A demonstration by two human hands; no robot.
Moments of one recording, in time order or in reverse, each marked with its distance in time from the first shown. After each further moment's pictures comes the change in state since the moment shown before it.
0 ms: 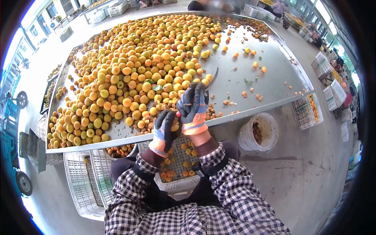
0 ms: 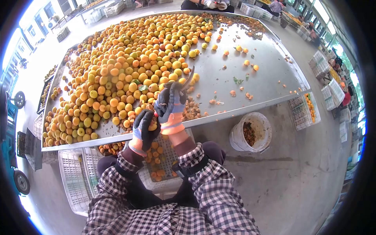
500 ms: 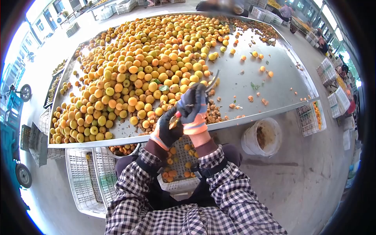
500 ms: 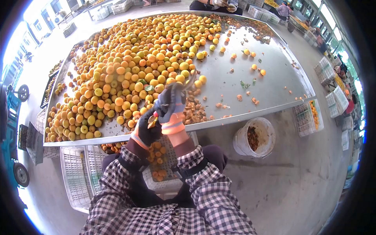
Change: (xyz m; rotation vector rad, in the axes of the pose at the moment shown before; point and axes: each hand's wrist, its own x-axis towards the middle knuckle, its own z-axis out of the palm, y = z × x) left_hand -0.002 -0.029 0.005 -0.402 -0.126 -0.352; right_hand 0.014 0.022 -0.010 0.241 -0.141 0.142
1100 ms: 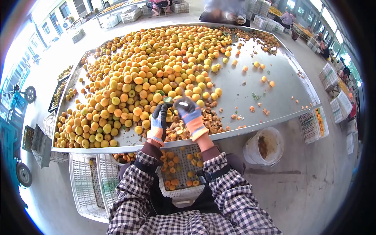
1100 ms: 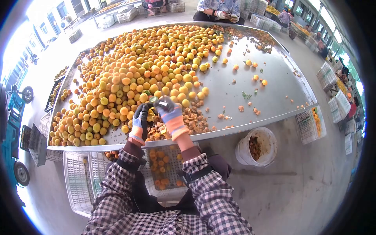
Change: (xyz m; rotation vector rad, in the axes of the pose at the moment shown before) left_hand 0.039 -0.017 -0.026 -0.259 0.240 -0.264; right_hand 0.021 0.014 -0.041 -1.052 0.026 -0.102
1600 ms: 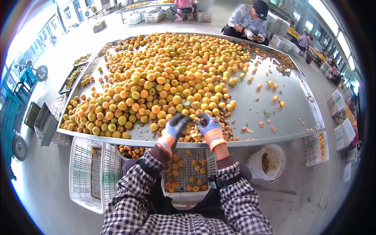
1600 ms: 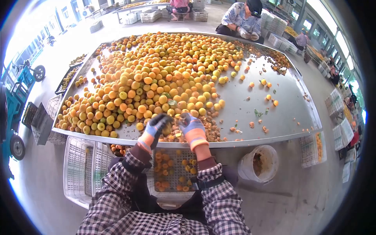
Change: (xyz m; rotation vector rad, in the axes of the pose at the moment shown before) left_hand -0.029 0.025 -0.018 -0.180 -0.079 -0.241; right_hand -0.021 -0.015 -0.021 -0.914 -0.176 0.096
